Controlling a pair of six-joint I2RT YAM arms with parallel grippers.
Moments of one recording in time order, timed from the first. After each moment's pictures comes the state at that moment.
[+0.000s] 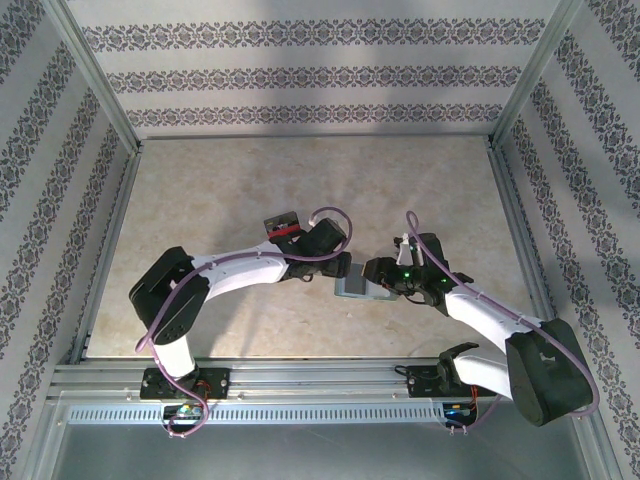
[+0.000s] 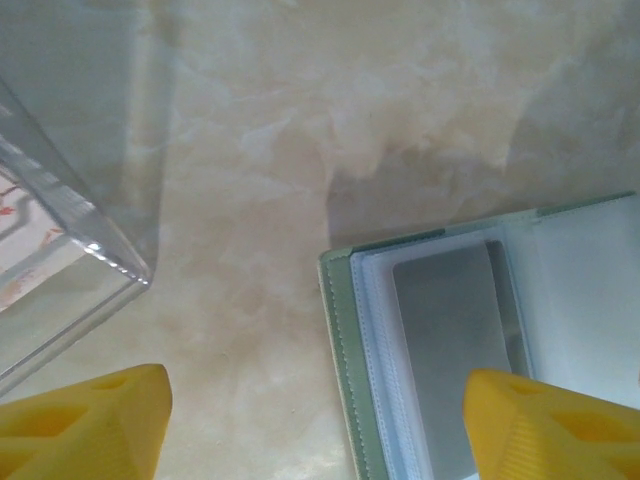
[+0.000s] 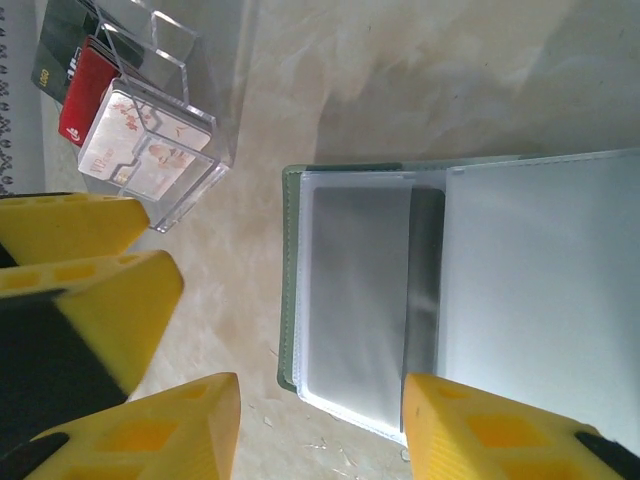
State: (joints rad) left arm -0.86 1.78 1.17 -0.38 -0.13 -0.64; right arm 0.33 1.16 0.42 -0.06 -0.52 0.75
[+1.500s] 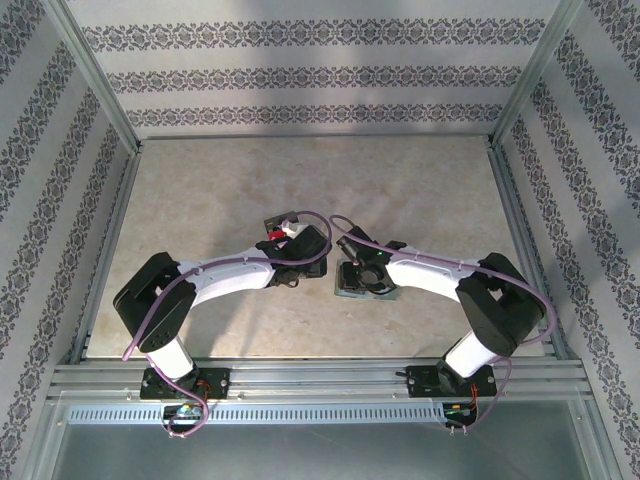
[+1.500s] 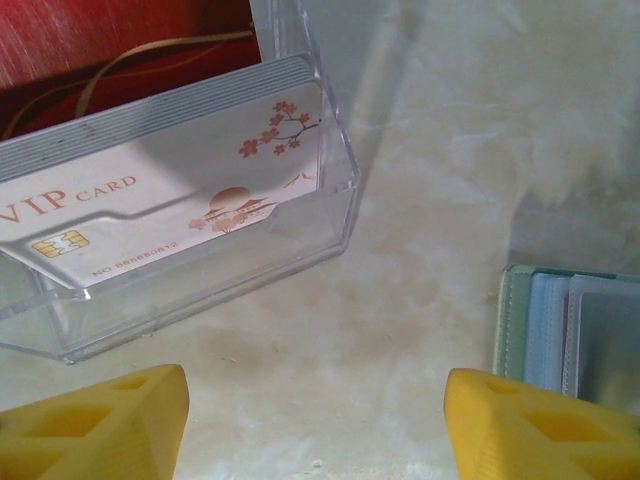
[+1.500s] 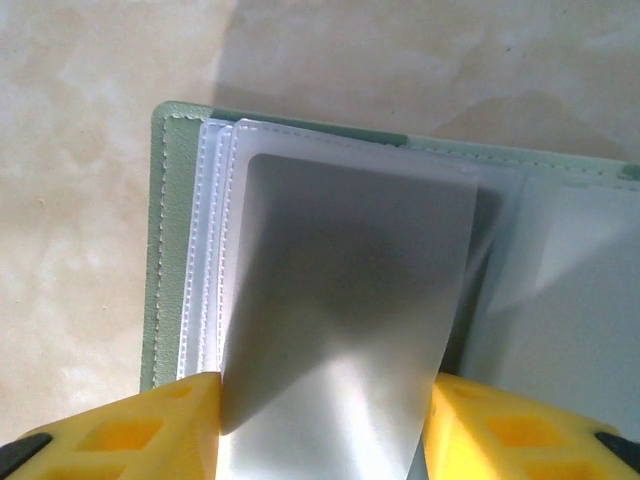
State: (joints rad) left arm -0.82 1.68 1.04 -0.41 -0.28 -0.84; right arm 0.70 1.58 0.83 -0.47 0.02 0.71
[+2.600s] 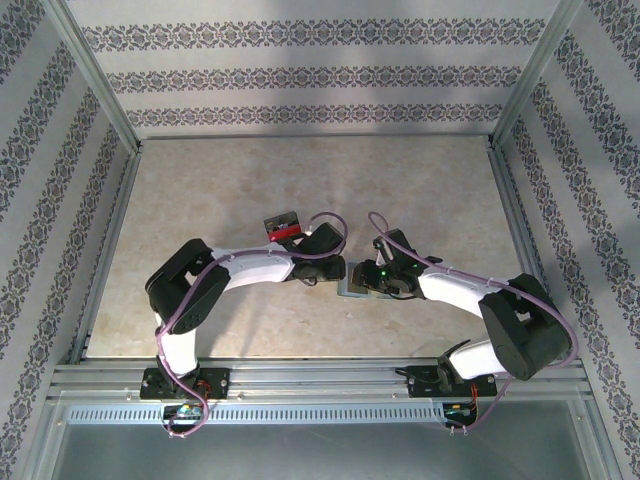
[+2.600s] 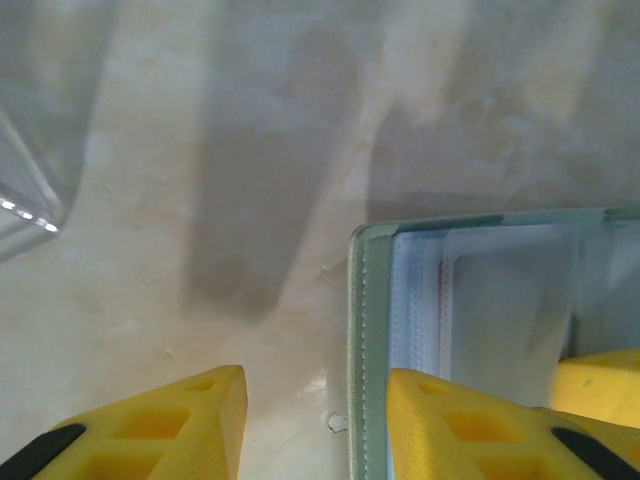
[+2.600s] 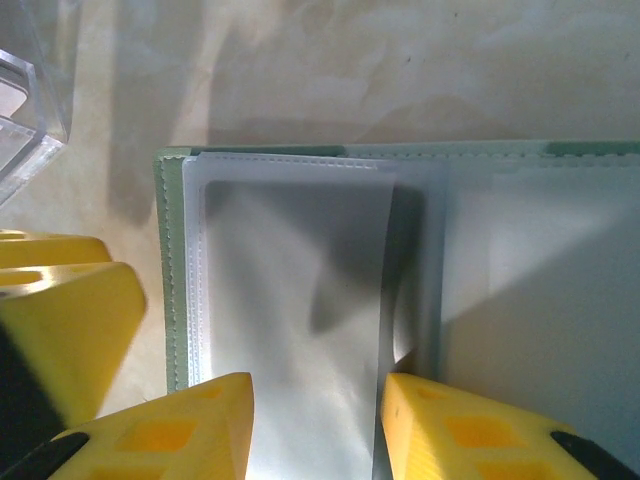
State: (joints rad) left arm -0.82 1.88 1.14 -0.28 0.01 -0.85; right arm 0.50 1.41 0.57 -0.17 -0.25 0.71
